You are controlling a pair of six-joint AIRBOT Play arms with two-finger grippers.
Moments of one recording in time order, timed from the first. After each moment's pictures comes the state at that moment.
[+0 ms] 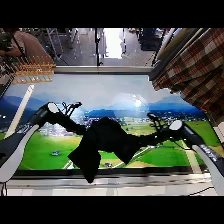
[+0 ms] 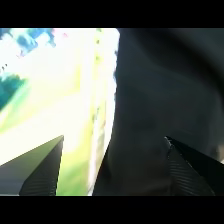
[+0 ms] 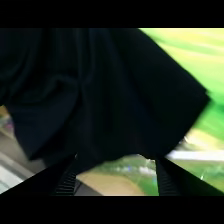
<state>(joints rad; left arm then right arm) -0.15 -1.70 1.34 0.98 -1.24 -1.00 0.00 -1.34 0.85 -0.92 1.10 1.05</state>
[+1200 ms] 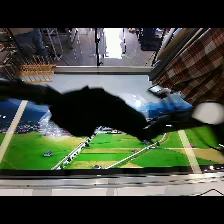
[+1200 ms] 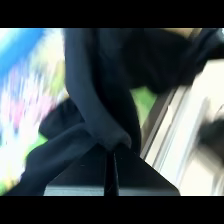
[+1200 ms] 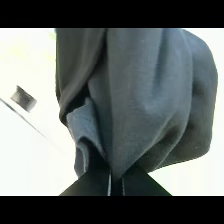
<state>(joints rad) 0.15 -1.29 1.69 0.39 -1.60 -0.89 0.24 -0.95 1.33 -1.15 1.49 1.27</state>
